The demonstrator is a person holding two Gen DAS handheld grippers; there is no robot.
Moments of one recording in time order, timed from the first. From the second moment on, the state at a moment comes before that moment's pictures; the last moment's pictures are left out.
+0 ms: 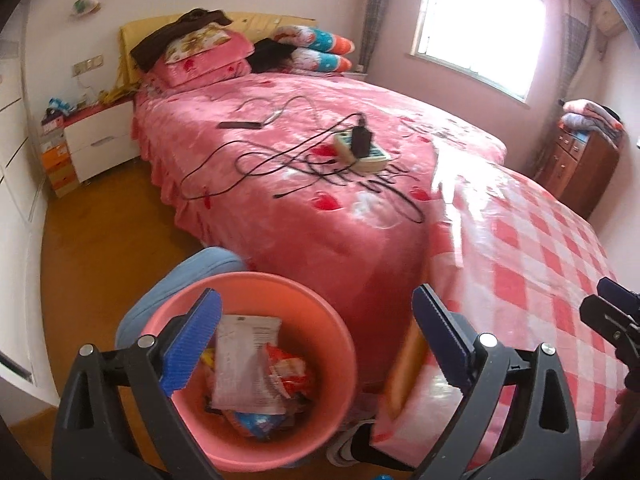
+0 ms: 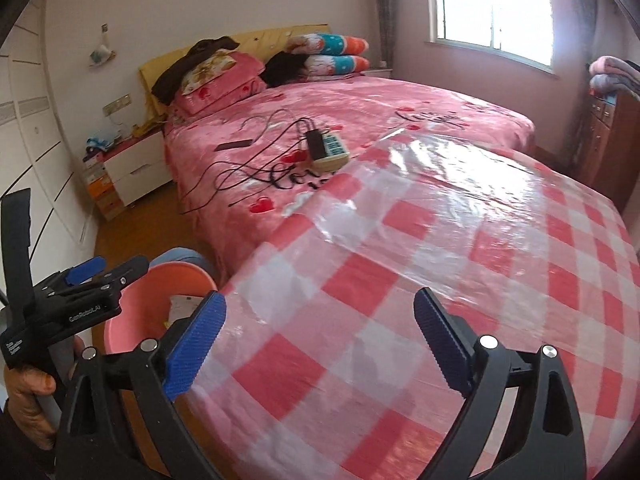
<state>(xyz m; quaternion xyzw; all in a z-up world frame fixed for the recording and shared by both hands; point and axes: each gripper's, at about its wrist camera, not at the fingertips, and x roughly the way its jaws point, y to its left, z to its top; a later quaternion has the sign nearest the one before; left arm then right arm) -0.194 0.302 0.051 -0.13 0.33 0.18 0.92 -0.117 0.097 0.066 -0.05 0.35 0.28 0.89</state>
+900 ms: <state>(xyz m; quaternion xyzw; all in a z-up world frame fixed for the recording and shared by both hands) -0.156 0.136 0.103 -0.04 0.30 0.03 0.95 -0.158 -0.053 0.094 -0.01 0.30 0.13 0.94</state>
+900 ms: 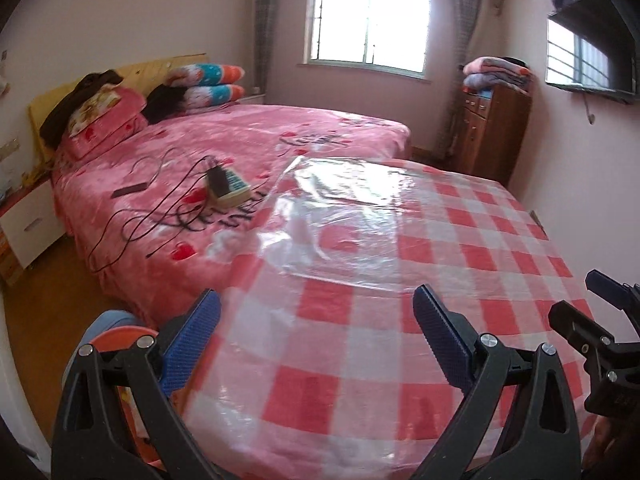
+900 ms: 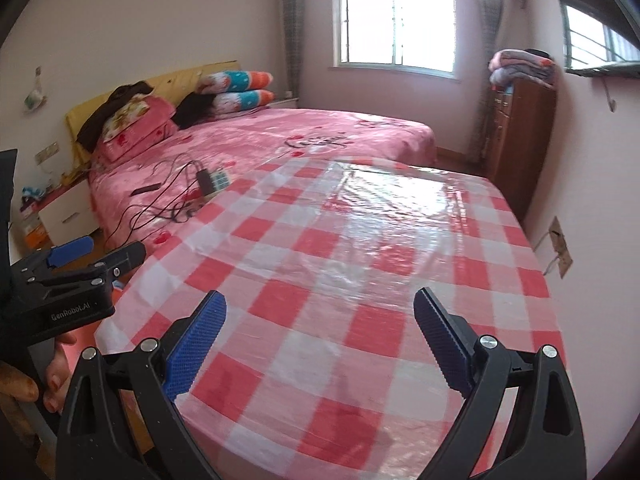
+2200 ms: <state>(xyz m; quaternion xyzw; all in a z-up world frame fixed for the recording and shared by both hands) -0.174 0.078 0.125 0.00 0.26 -0.01 0.97 -0.208 -0.095 0.116 -0.03 0.27 0.06 0.96</state>
